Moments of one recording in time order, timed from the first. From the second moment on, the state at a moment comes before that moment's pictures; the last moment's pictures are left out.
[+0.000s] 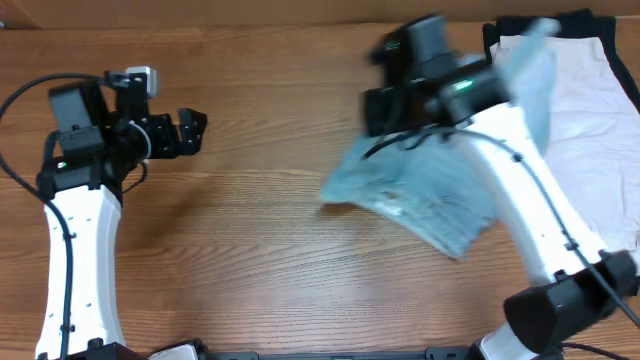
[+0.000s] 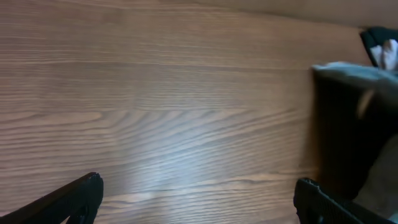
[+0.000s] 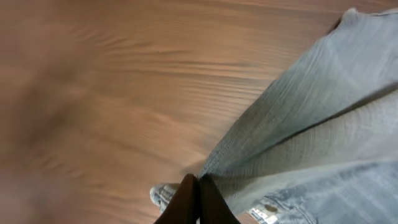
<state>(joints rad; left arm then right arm) 0.25 1.42 1.22 -0.63 0.47 0.05 0.45 1.78 1.82 -1.09 -0.20 0.21</state>
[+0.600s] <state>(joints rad) 0.31 1.42 1.23 -0.63 0.47 0.05 0.79 1.99 1.82 -1.05 -0.21 0.31</state>
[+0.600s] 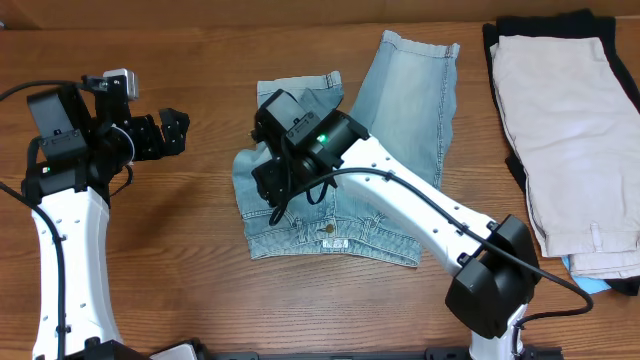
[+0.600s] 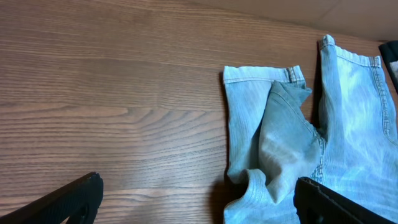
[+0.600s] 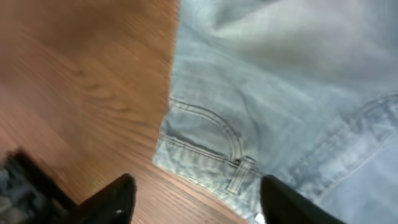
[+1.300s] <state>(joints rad) -0.06 1.89 1.60 -0.51 0.26 0.05 0.21 1.91 1.83 -1.20 -0.11 0.37</state>
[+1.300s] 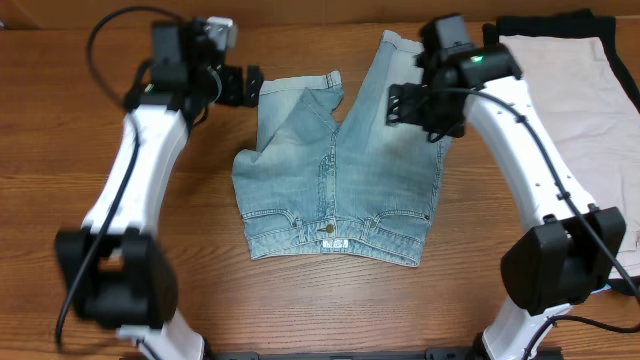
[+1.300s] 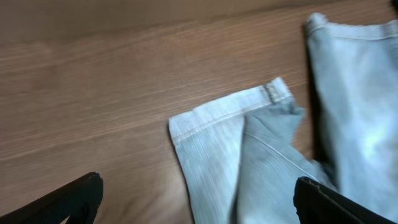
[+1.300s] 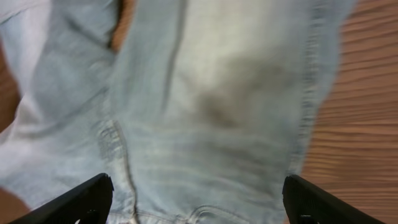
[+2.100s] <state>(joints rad) -0.09 2.35 1.78 -0.44 0.29 0.03 0.12 1.91 1.83 -1.21 -0.03 0.30</state>
